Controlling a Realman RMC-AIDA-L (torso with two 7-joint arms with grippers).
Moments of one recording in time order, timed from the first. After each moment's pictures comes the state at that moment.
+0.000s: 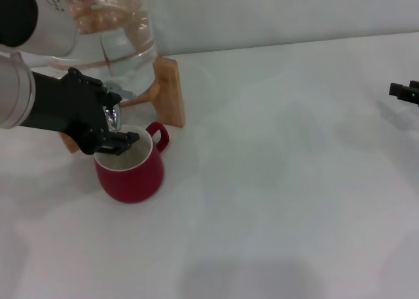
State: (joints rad) left arm -0.57 -2.08 1.39 1.70 -0.66 -1.57 0.97; right arm 0.35 1.75 1.84 0.47 -1.08 0.89 -1.61
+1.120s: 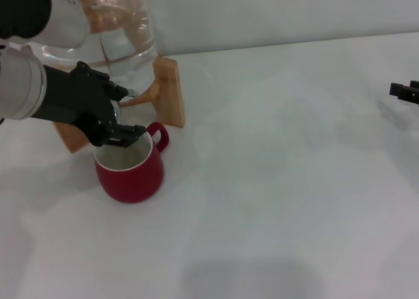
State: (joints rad) left arm -0.61 -2.08 1.40 1.64 -0.66 -1.53 0.97; right arm 0.35 1.75 1.84 0.47 -1.08 0.88 -1.61
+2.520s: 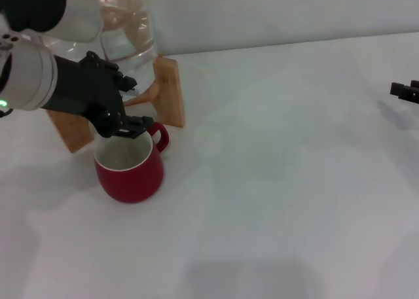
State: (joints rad) left arm -0.63 -2.08 1.42 1.65 -0.65 -1.51 0.97; right arm 0.35 1.75 1.84 0.47 -1.08 0.88 -1.61
